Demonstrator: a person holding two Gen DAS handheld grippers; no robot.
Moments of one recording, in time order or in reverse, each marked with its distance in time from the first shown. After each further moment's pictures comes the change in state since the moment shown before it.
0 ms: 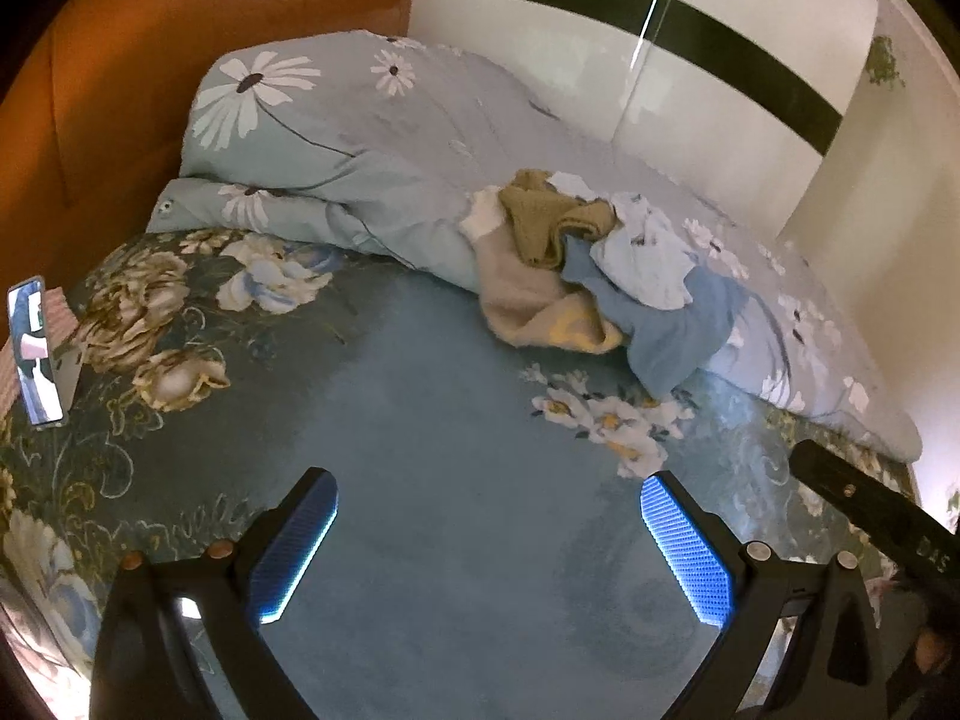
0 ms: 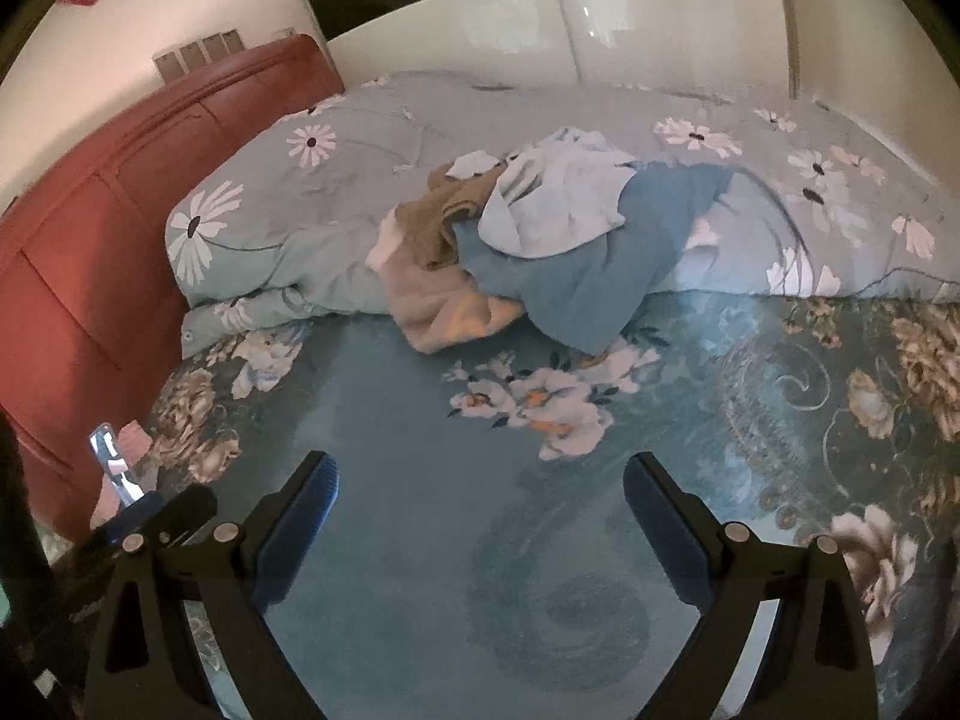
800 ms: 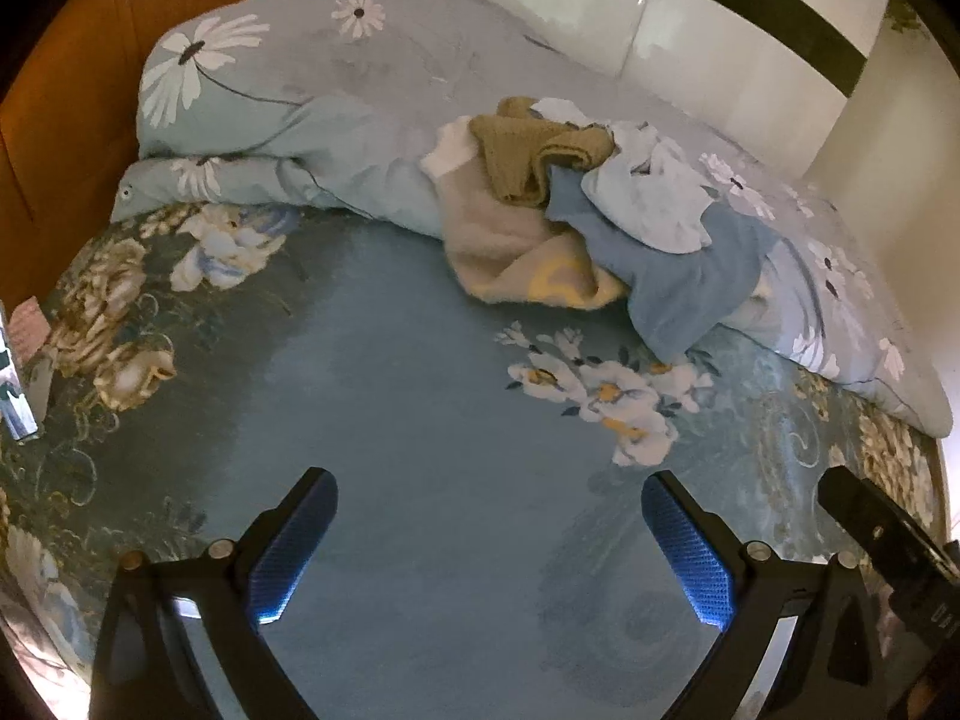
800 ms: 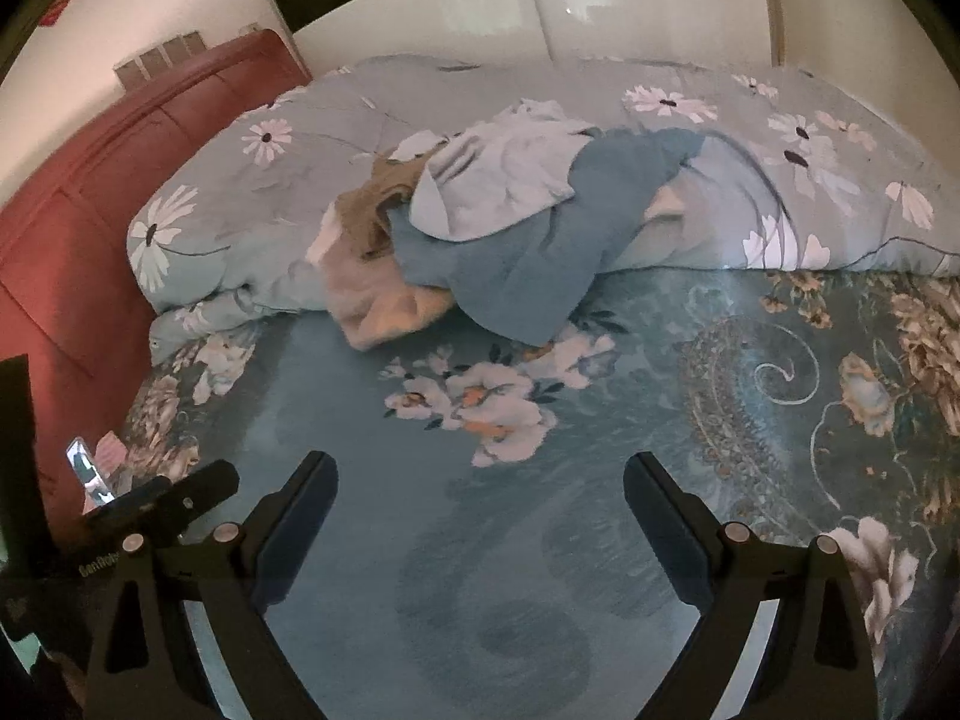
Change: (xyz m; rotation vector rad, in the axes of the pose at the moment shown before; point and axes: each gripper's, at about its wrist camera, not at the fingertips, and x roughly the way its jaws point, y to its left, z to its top) left arm 0.081 -0.054 0.017 0.025 0.154 0.070; right arm 0.041 -0.066 0.011 0.061 0.063 -0.005
